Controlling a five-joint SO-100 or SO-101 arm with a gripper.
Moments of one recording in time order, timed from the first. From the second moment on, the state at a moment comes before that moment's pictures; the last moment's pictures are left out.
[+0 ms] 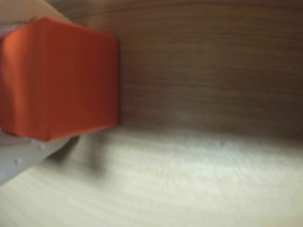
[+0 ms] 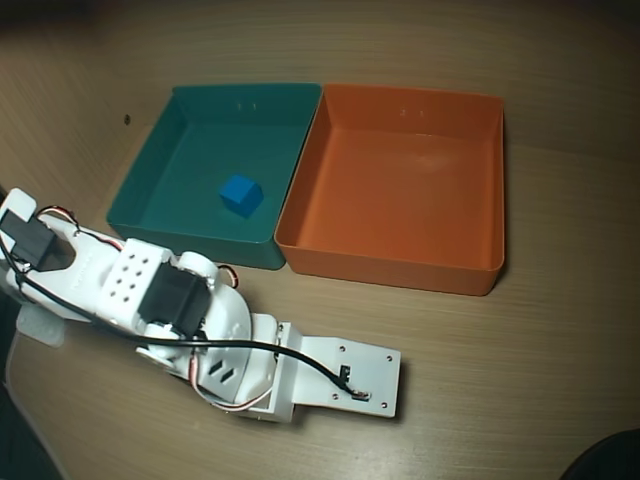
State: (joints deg) arm 5.7 48.6 44.9 74.0 -99.7
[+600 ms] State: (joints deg) arm -18.3 76.9 45.2 74.0 -99.7
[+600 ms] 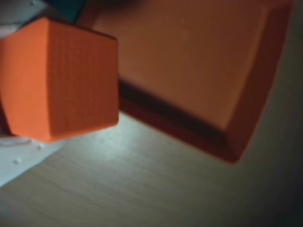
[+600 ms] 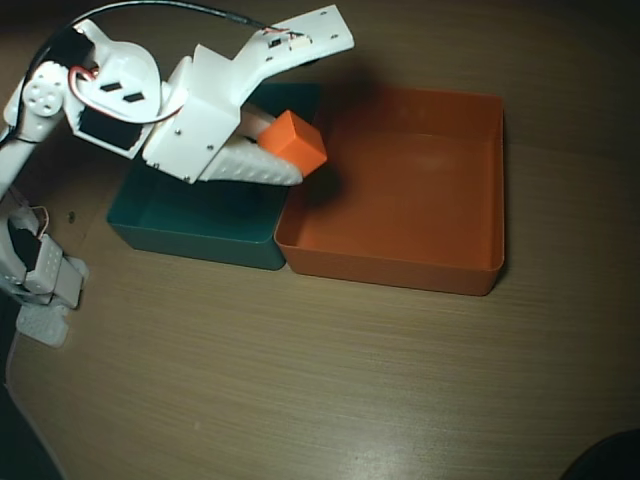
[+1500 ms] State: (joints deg) arm -25.6 50.1 45.3 50.9 -99.7
